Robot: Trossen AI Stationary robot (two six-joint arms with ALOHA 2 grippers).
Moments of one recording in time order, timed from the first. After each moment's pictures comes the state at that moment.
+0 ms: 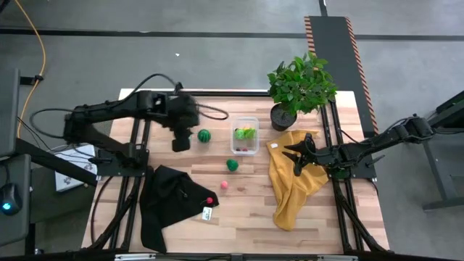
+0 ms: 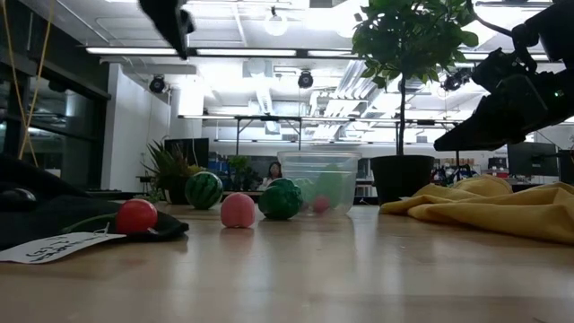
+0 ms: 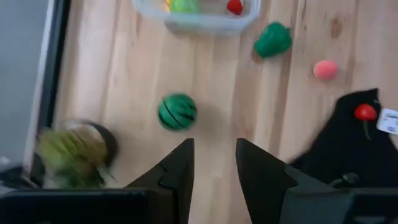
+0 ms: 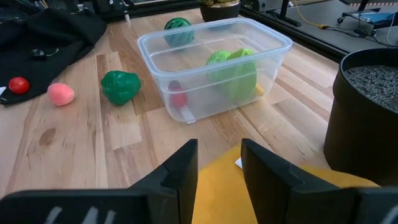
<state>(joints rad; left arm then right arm) 0.27 1.33 1.43 -1.27 -0.08 0.06 0.25 0.69 0.05 0.23 0.58 0.29</state>
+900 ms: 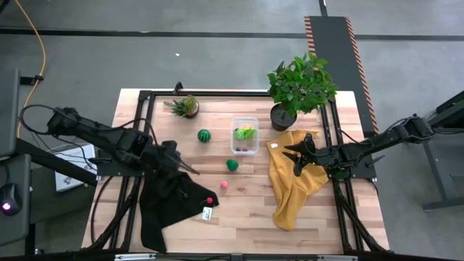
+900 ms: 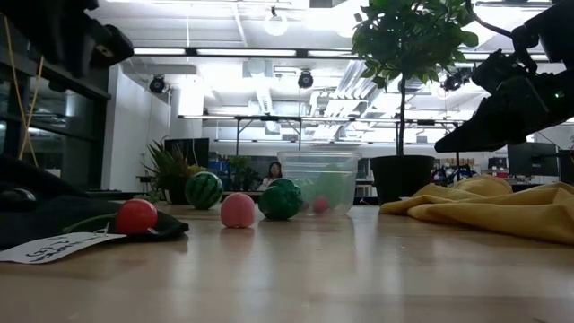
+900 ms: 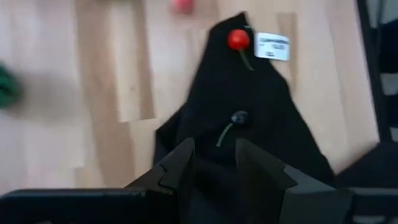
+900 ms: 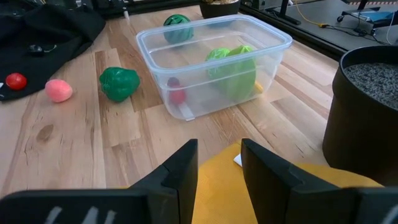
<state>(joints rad) -0.19 1.00 0.87 -0.96 0.05 -0.22 0.25 0.69 0.05 0.22 0.58 0.29</state>
